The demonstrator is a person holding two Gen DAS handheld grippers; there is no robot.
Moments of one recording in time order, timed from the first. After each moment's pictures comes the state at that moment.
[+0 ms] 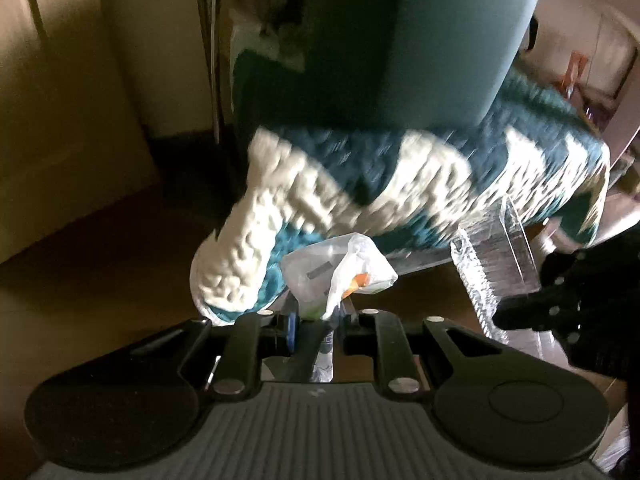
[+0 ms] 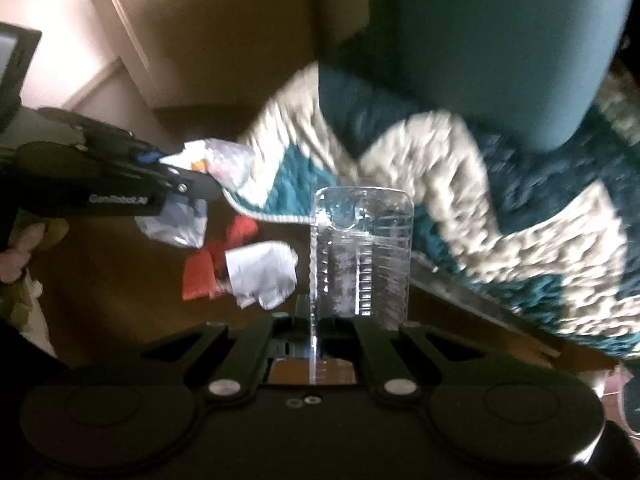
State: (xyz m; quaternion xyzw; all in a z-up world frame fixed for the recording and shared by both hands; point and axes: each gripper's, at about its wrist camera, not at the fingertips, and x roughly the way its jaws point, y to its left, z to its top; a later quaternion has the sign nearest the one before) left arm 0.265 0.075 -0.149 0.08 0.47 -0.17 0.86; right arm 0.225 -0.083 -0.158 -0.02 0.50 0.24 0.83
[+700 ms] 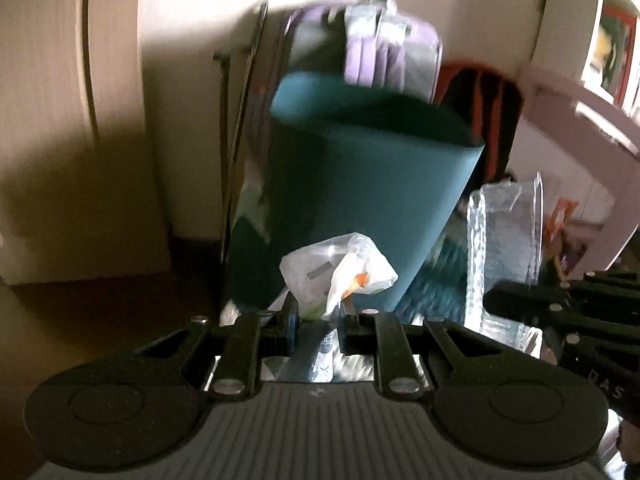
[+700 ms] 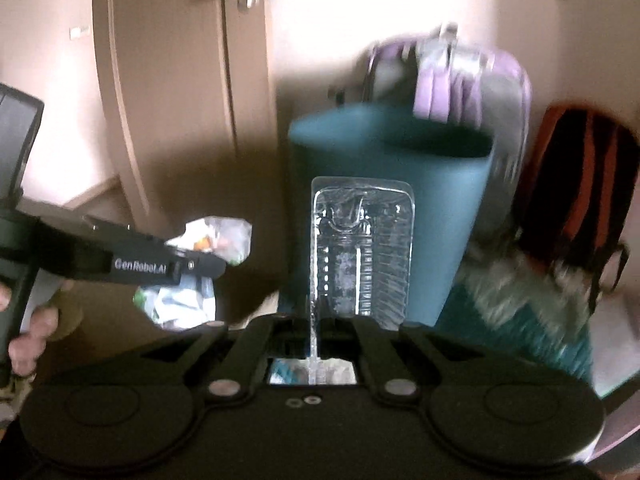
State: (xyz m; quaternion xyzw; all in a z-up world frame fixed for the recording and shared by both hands) left arm 0.230 0.002 0.053 -0.01 0.35 -0.11 0.93; right arm 0.211 -0.167 0.047 -0.02 0.29 0.21 0.93
